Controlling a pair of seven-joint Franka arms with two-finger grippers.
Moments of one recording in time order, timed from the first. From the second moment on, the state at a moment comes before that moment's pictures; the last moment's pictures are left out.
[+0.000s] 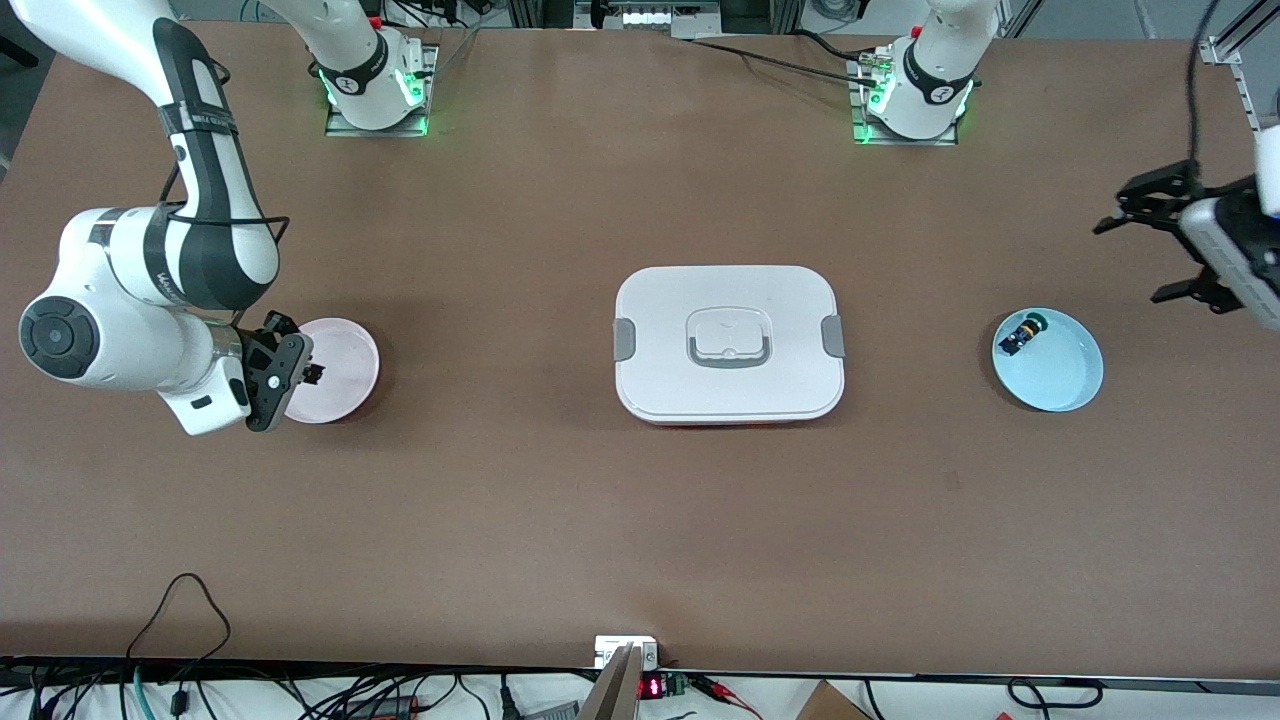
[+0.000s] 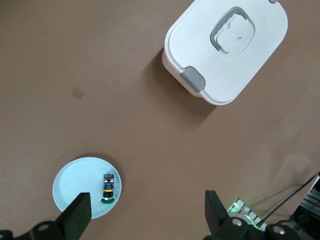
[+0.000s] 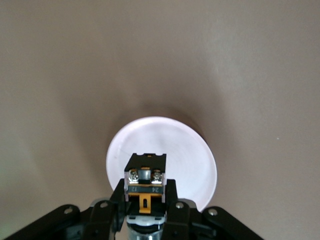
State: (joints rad) left arm 0.54 0.19 -0.59 -1.37 -0.07 1.38 0.69; right arm 0.16 0.43 -0.13 -1.68 0.07 1.91 -1.21
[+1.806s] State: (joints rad) left arm 0.09 -0.03 -0.14 -1.60 0.08 1.57 0.25; right arm 0.13 0.40 -0.12 -2.17 -0.01 2.49 -1.39
